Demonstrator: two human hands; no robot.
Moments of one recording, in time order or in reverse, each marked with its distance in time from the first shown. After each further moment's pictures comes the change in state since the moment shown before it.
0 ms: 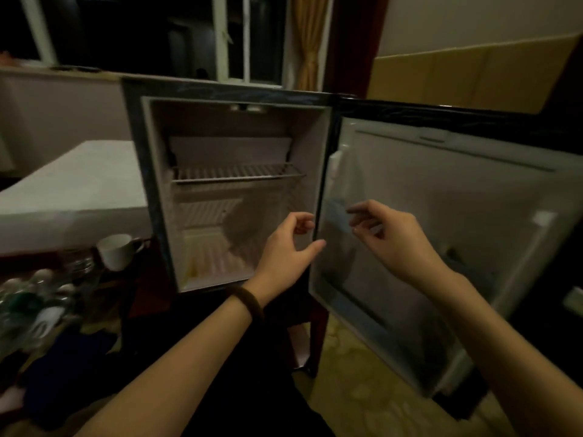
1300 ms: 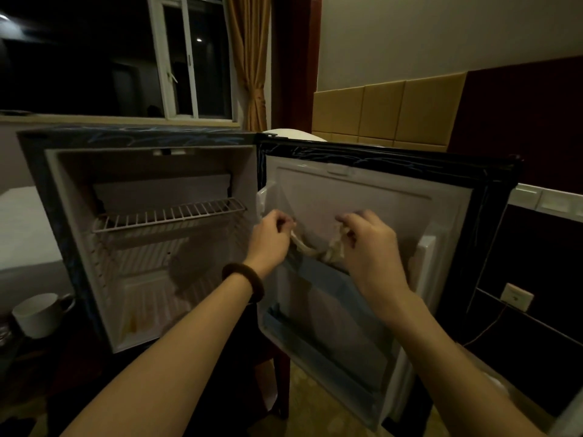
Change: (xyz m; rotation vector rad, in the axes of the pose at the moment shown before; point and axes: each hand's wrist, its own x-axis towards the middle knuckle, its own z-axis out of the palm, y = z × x) left_hand 0.084 0.056 0.064 0.095 -0.032 -0.081; right_hand -0.009 0.031 -0.043 -0.263 0.406 0.033
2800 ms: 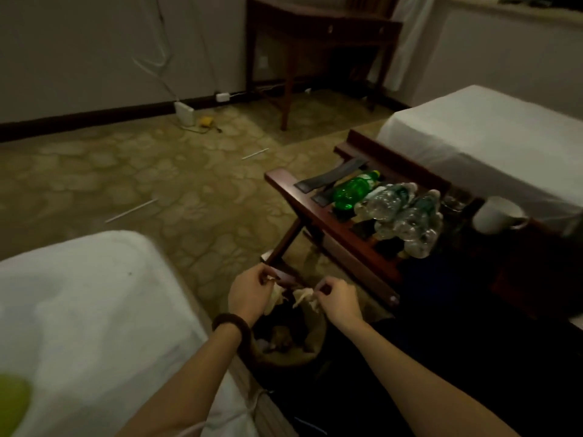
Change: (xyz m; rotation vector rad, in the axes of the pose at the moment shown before) left_hand -0.538 -0.288 -0.386 0.381 0.951 -1.117; right_hand -0.337 -0.506 0.290 0.517 -1.474 -0.354
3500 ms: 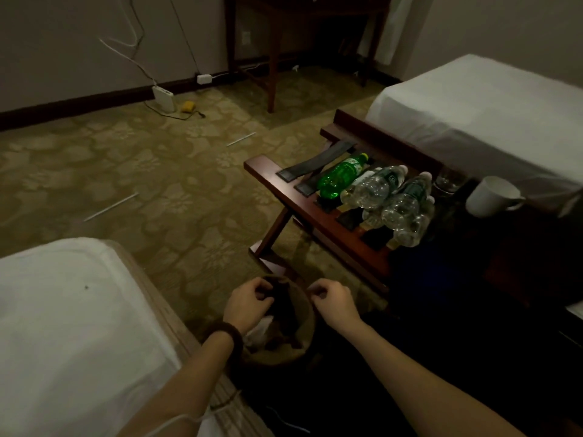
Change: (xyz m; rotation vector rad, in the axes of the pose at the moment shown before) left_hand 0.016 -0.017 0.043 -0.027 -0.311 -0.105; right_hand 0.021 0.035 -0.006 0.035 -0.106 0.010
